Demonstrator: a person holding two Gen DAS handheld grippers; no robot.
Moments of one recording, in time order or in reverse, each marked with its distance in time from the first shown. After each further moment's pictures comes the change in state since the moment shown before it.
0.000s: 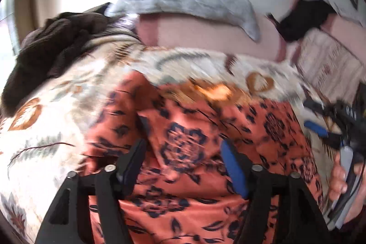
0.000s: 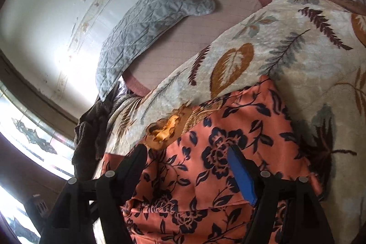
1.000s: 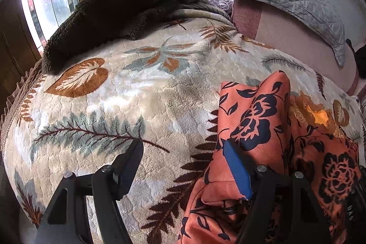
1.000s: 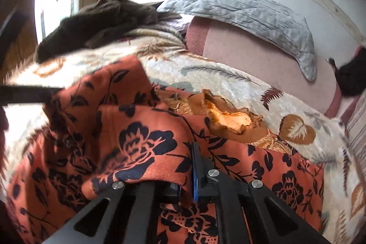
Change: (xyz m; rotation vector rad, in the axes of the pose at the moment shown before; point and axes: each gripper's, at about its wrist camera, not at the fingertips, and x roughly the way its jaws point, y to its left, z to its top) left arm 0.074 0.116 0.010 -0.206 0.136 0.279; right arm 0.092 0.148 -0.106 -0.853 0.034 -0.242
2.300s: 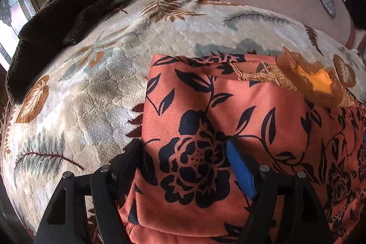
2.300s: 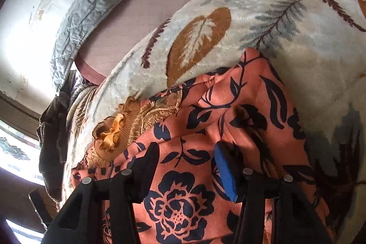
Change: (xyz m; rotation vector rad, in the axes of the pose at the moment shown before) left arm 0.057 -0.099 0.005 0.209 0.120 0.006; right arm 0.040 -0.220 -0.060 0.914 0.175 0.096
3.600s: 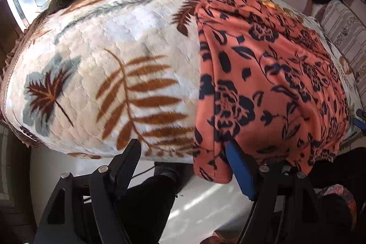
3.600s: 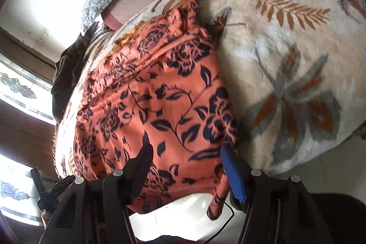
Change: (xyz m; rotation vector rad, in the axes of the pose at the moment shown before) left arm -0.134 0.135 -0.260 0.053 0.131 -0.220; right arm -0.194 -0.094 -0.183 -0.144 0.184 -0.017
